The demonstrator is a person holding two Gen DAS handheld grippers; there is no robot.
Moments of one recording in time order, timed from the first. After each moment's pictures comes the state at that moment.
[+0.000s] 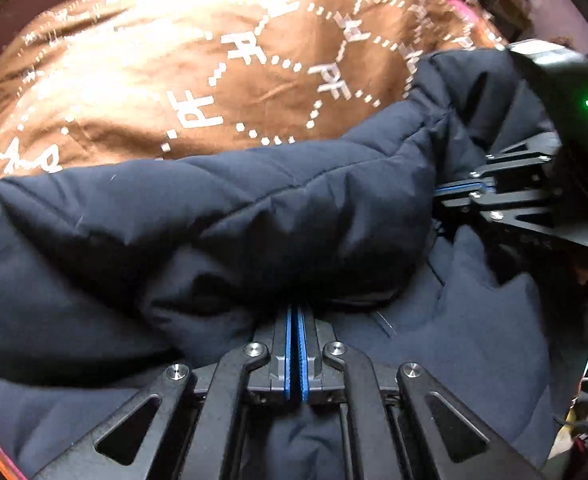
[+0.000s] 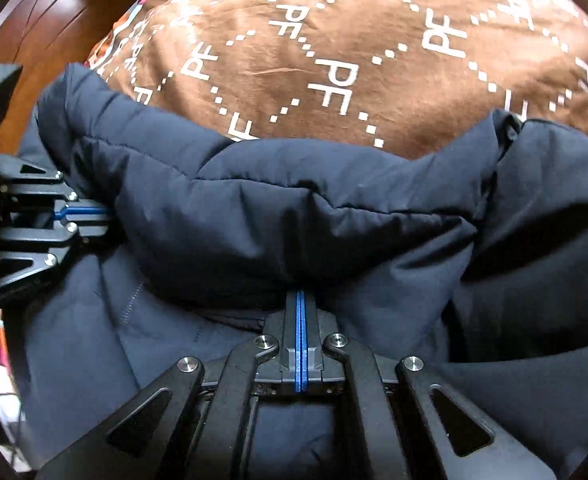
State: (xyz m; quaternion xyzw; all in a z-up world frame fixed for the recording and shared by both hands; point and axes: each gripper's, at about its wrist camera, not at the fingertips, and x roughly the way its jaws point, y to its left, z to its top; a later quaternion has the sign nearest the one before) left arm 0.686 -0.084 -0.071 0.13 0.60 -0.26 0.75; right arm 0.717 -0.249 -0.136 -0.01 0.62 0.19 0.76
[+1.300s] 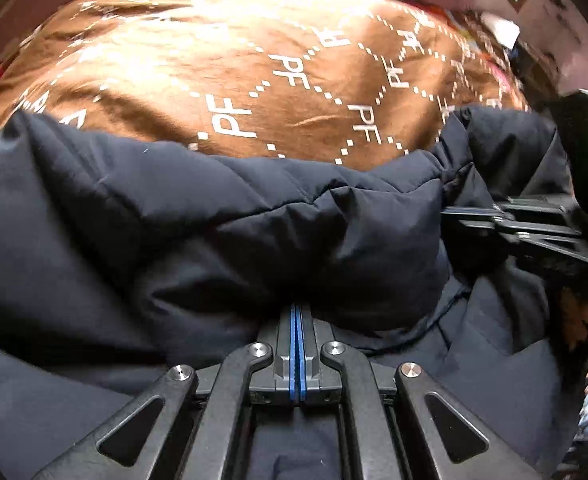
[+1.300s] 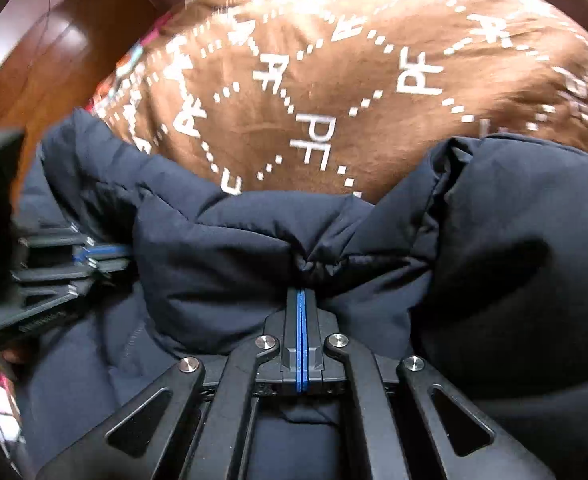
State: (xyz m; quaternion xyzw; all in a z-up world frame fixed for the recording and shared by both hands) left arm 0.674 -0.064 -0.085 0.02 0.57 -0.20 0.80; right arm 0.702 -0.295 -0.115 0.08 0.55 0.19 0.81
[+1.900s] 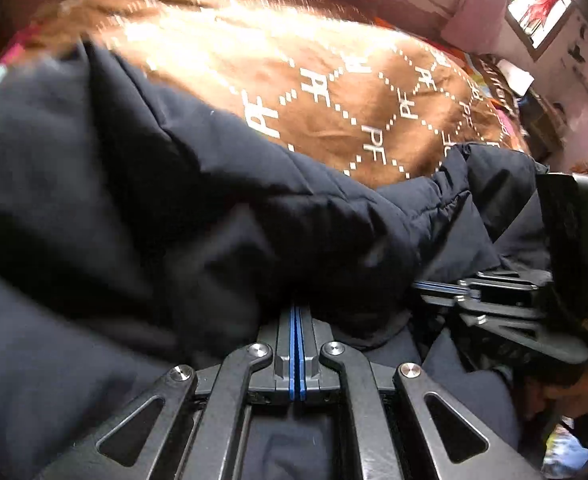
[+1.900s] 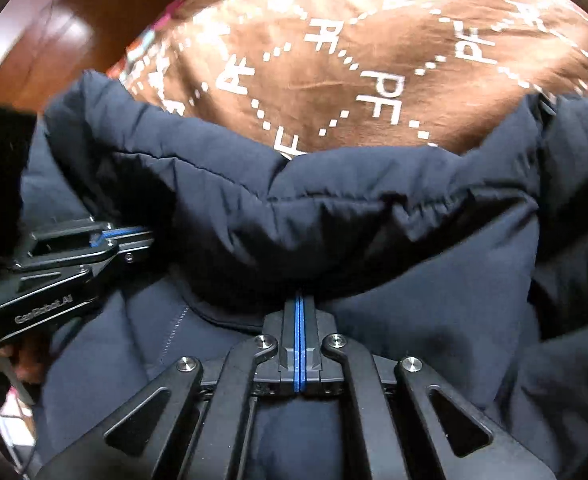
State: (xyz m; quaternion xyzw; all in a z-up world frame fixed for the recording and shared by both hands) left arm 0.661 -0.057 -0.068 -0.03 0.55 -0.17 0.82; right arm 0.673 -0.287 -0.130 0.09 0.57 0.20 0.79
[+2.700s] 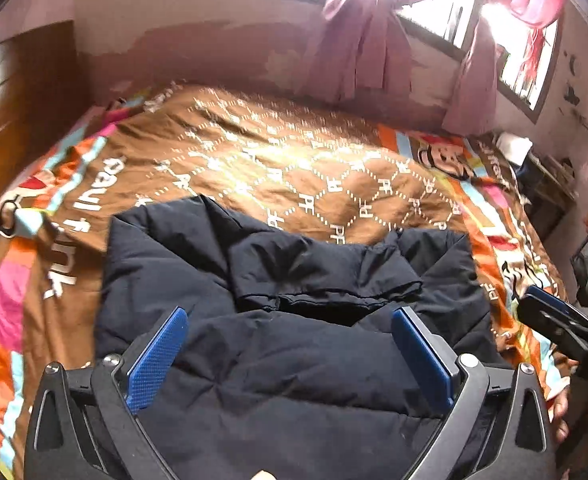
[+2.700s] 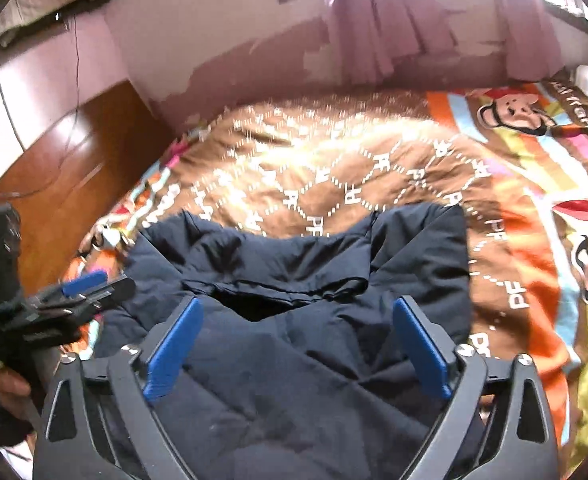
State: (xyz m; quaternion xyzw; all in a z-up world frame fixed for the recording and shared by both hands) left arm 0.529 -0.043 0.073 -0.06 0.40 -0.09 0.91; right arm 0.515 -0.357 0.046 0.11 0.36 0.10 0.92
